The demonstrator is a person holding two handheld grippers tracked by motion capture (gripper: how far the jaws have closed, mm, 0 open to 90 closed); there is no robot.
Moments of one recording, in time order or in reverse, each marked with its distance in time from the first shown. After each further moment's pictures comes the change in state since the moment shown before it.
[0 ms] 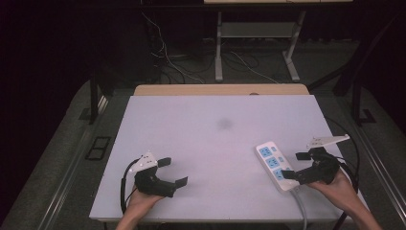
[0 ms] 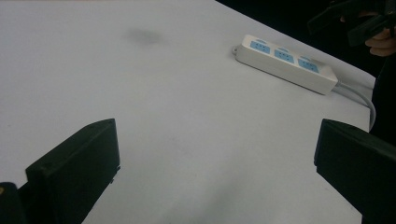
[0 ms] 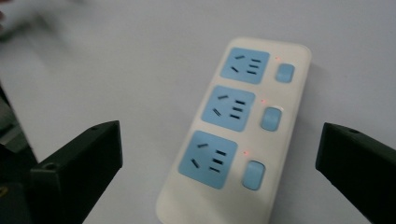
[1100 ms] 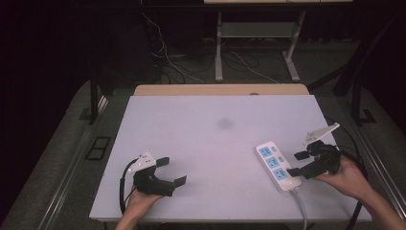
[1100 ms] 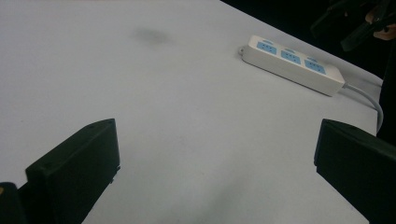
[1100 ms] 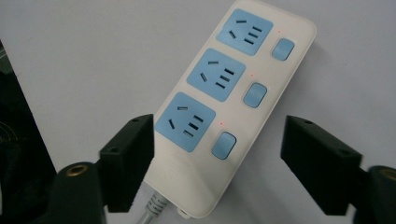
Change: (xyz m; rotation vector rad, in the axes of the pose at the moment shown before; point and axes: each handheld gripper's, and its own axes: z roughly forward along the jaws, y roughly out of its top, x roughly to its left) left arm 0.003 -0.001 -0.002 -0.005 0.021 -0.008; right arm -0.018 0.021 -0.002 0.226 0.036 -0.186
